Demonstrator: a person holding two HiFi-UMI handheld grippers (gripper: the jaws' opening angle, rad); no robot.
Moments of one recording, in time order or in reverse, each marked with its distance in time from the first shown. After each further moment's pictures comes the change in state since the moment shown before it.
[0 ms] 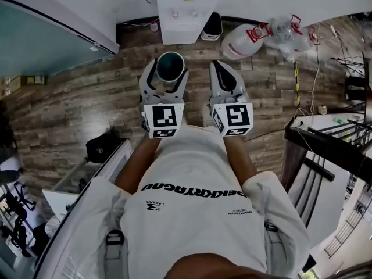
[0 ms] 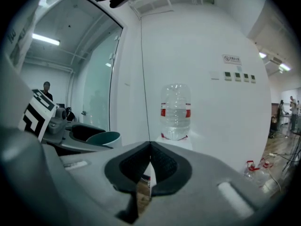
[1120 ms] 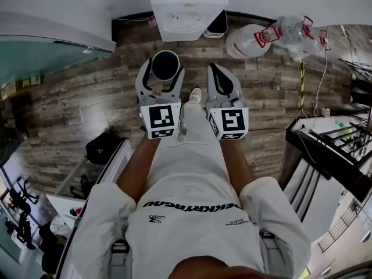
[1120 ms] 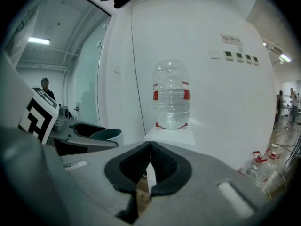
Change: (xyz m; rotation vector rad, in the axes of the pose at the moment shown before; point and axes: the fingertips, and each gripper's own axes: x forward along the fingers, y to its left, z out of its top) left arm 0.139 0.049 -0.045 -0.049 0.082 0.053; right arm 0.124 -0.057 -0.059 0.052 0.087 0.003
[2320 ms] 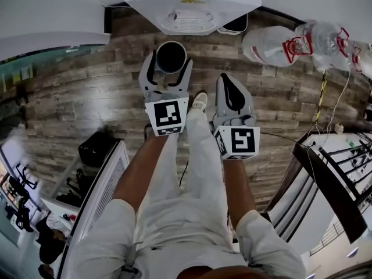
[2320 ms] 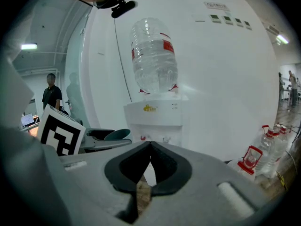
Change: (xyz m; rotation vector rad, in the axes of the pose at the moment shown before) left arm 0.224 0.001 -0.168 -0.058 0.041 0.096; right arm 0.141 -0.097 -0.183 0.111 0.105 0.015
